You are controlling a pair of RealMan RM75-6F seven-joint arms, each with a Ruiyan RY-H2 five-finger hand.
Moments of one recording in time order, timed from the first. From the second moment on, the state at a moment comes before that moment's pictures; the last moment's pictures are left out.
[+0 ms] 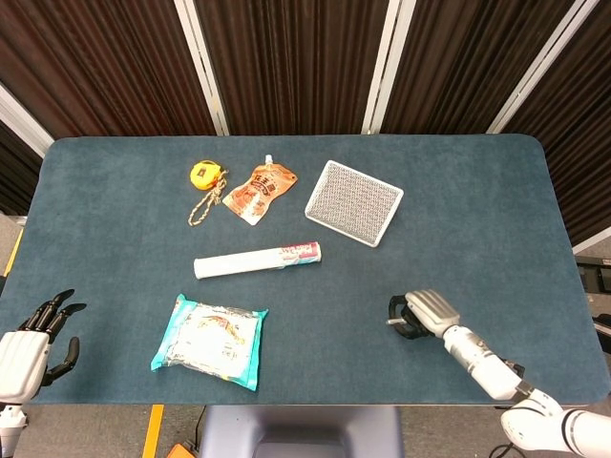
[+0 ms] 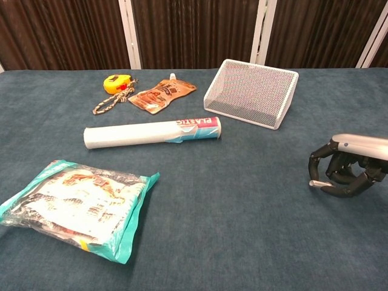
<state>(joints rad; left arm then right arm) -0.08 -1.11 0.00 -1.63 1.61 1.55 -0.02 0.57 -1.37 -0.01 -1.40 -1.44 0.83 0.33</state>
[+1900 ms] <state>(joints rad) -0.08 -1.12 0.00 -1.63 1.61 1.54 -0.02 0.51 -1.41 -0.06 -1.32 -1.57 1.02 0.13</state>
